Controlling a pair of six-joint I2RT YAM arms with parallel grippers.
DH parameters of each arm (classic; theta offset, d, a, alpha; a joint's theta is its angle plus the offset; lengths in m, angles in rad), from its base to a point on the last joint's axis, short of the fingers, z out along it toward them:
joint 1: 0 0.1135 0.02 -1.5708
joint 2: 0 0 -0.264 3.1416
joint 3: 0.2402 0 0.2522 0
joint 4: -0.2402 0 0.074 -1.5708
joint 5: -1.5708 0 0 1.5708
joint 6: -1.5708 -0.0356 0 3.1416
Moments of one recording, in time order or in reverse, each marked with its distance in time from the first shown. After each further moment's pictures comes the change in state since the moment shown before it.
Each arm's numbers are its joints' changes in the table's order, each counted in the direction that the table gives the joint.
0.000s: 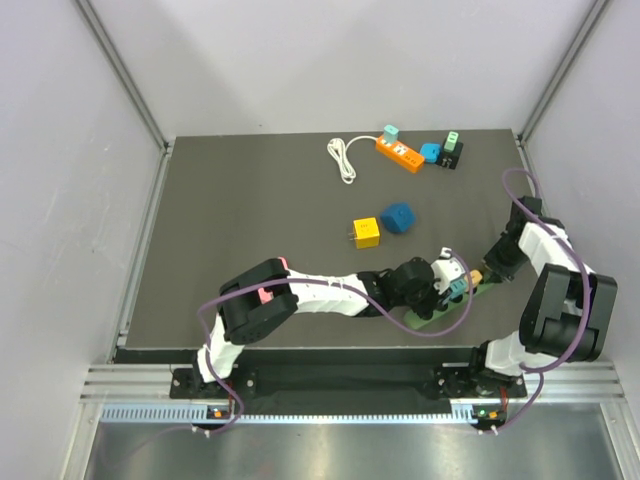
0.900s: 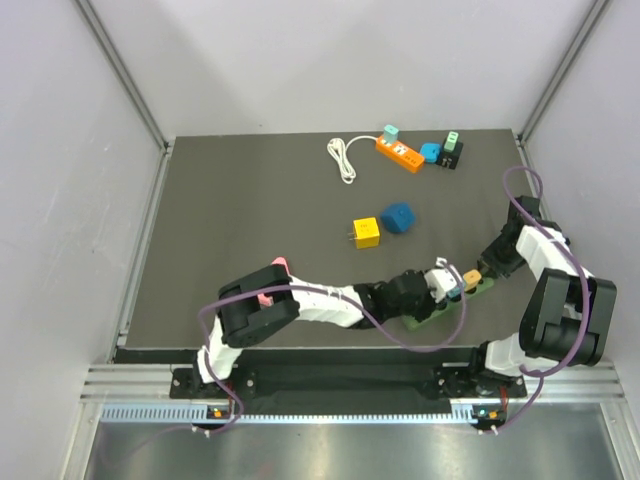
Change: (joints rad) left arm -0.012 -0.017 -0.127 0.209 0.058 0.002; right arm 0.023 -0.005 -0.039 0.090 -0.019 -0.085
